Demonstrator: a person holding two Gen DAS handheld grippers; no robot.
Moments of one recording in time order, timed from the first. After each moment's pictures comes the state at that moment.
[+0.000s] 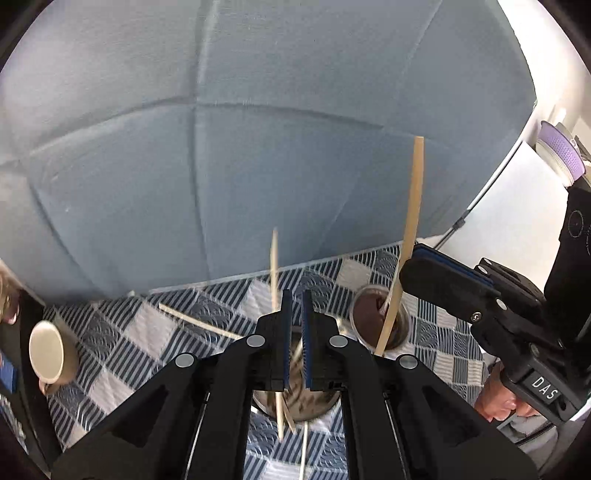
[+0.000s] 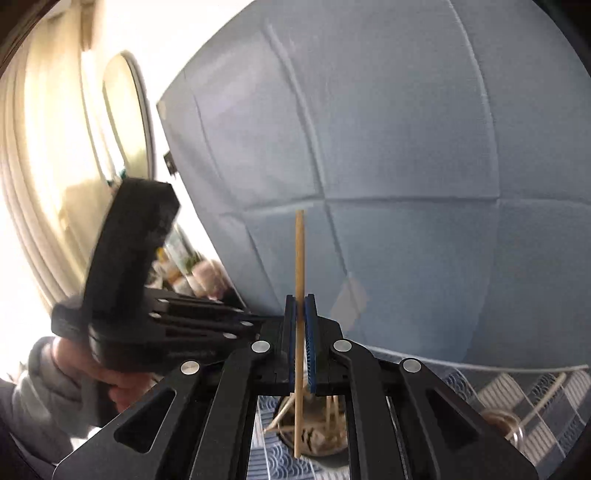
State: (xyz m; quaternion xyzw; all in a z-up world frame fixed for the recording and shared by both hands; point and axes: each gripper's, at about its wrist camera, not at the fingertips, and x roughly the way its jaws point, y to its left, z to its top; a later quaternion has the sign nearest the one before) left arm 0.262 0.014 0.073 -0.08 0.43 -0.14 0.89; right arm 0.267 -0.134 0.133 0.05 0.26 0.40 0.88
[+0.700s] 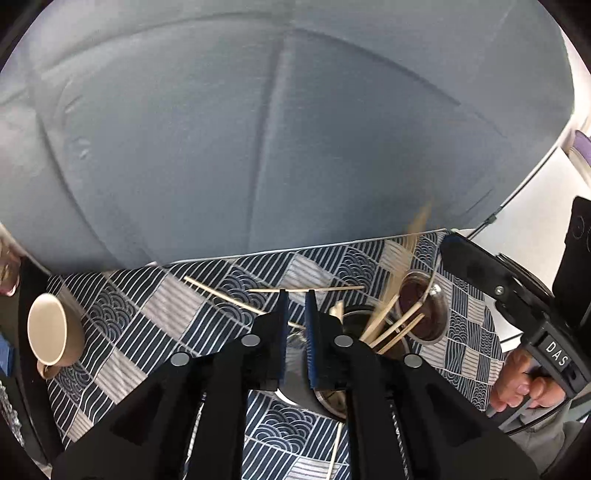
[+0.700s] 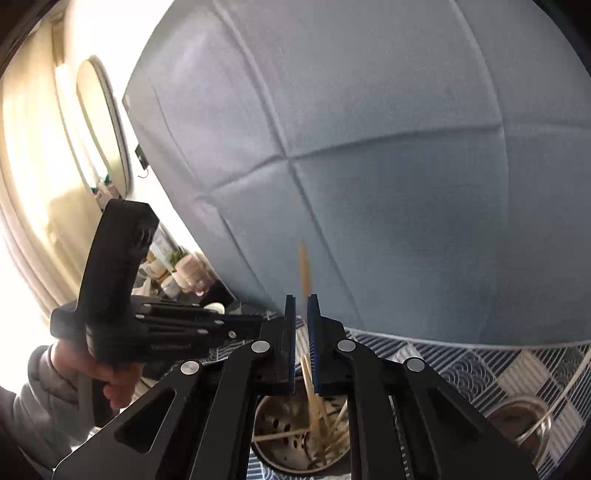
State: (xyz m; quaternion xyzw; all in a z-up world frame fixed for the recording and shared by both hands) left arm 0.269 0.054 0.023 -0.10 0.48 -0.09 0.87; right arm 0.297 -0.130 0.081 0.08 0.31 0.39 0.86
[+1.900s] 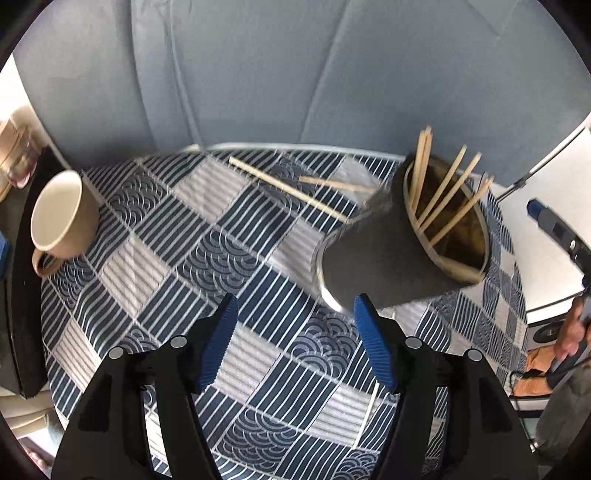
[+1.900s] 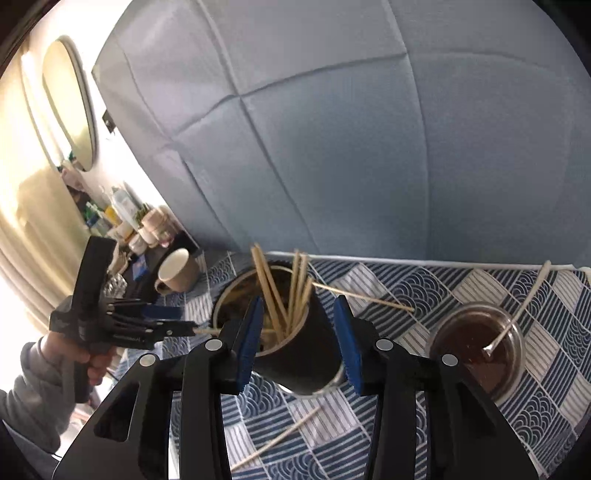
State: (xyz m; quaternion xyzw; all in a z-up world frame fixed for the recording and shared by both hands) left arm 0.199 0.079 -0.053 -0.10 0.56 -0.04 0.82; right arm 0.245 -0.183 0.043 0.04 0.39 0.31 0.86
